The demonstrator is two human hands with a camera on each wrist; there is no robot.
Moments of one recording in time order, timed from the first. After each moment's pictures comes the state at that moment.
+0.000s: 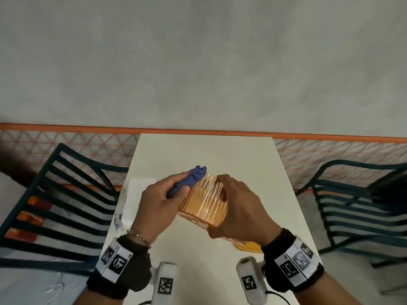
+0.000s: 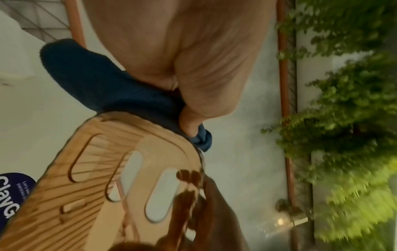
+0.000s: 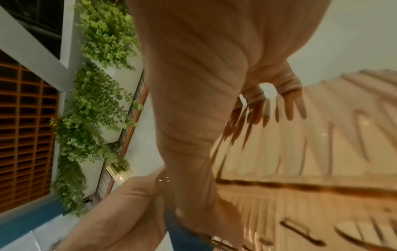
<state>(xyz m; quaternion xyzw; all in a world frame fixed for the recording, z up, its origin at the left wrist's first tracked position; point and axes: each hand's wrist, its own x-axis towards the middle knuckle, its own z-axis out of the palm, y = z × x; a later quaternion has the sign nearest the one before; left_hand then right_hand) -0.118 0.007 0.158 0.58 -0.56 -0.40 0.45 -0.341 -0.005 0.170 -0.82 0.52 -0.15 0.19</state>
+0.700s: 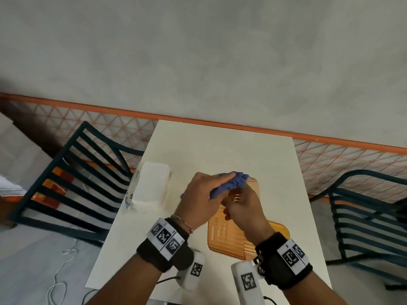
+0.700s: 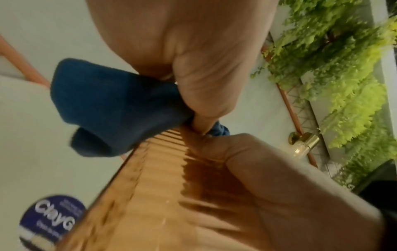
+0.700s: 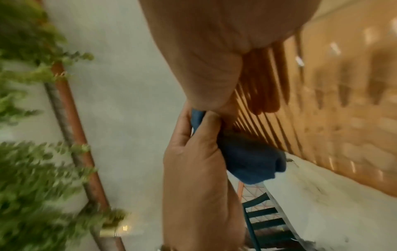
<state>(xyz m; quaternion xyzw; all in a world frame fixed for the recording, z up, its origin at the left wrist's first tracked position) -0.185 -0.003 0.118 0.55 -0.70 -0.25 0.38 -0.331 -0.011 0.125 -0.54 0.59 -0.31 0.52</state>
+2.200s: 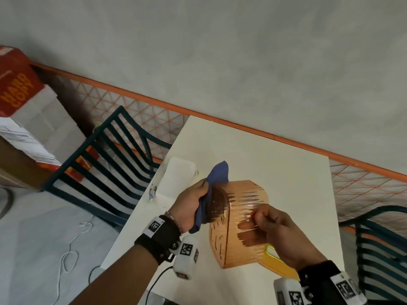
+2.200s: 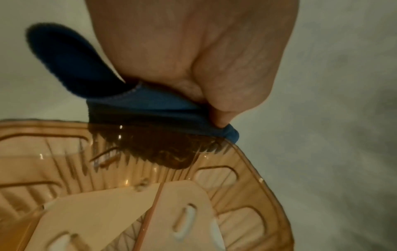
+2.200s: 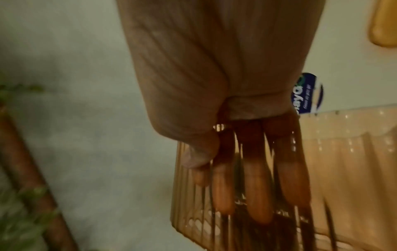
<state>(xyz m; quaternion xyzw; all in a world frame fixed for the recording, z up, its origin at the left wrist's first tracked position) -0.102 -0.008 0.060 0.47 -0.13 -0.70 0.52 -0.347 -0.024 0.127 -0.48 0.45 -0.23 0.72</state>
